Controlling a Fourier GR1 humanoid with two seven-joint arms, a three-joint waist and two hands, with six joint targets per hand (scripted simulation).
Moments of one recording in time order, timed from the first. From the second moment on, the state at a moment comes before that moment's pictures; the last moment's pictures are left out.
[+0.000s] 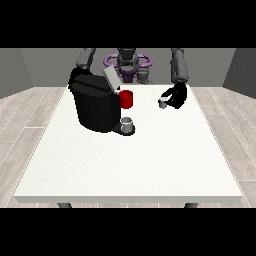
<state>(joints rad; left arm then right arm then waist) -0.61 0.37 0.01 -0.62 -0.63 0.09 -0.32 -0.20 -0.04 -0.07 -1.33 -0.02 -0.14 -0.07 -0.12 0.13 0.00</state>
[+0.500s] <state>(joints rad) -0.74 0.35 -0.01 -0.72 -0.62 -0.08 -0.25 -0.23 -0.04 -0.10 -1.21 -0.03 -0.14 -0.10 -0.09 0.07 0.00</state>
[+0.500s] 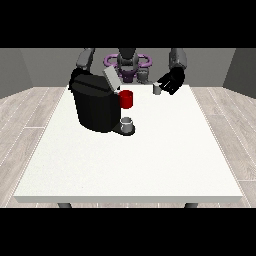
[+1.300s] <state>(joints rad) -0.99 0.45 0.11 -0.69 -0.61 -0.14 -0.17 -0.28 -0.01 -0.01 -1.29 -0.03 -0.13 -0.09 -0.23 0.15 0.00</state>
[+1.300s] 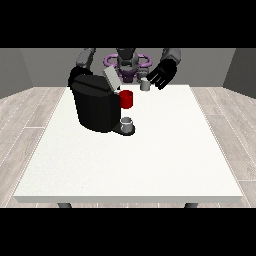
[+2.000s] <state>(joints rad) -1.11 0.46 0.13 -0.66 -0.62 -0.14 -0.13 -0.33 -0.03 0.00 -1.36 -0.01 -0.16 -0.04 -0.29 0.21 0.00</state>
